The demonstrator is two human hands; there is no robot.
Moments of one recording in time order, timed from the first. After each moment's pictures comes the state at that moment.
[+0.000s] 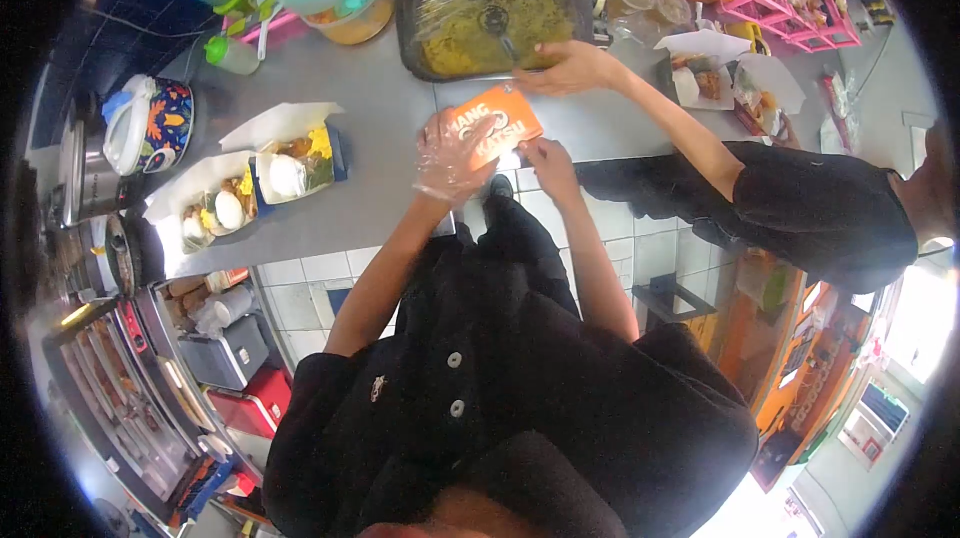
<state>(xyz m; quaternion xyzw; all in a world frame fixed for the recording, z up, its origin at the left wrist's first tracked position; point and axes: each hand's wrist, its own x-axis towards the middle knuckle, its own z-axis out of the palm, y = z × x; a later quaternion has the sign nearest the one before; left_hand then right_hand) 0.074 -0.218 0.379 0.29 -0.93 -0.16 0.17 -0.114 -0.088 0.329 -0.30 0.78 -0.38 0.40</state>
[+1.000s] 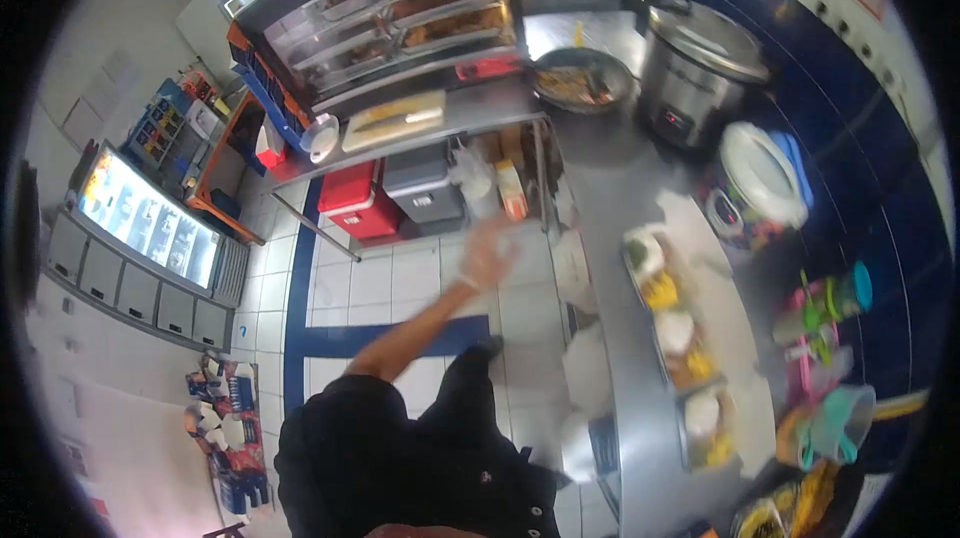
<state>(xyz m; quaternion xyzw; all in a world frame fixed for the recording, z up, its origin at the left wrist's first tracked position) 0.792 -0.223 0.376 0.74 -0.50 0.12 0.44 0.217 -0.129 0.244 -0.58 0.70 -0.33 0.24</state>
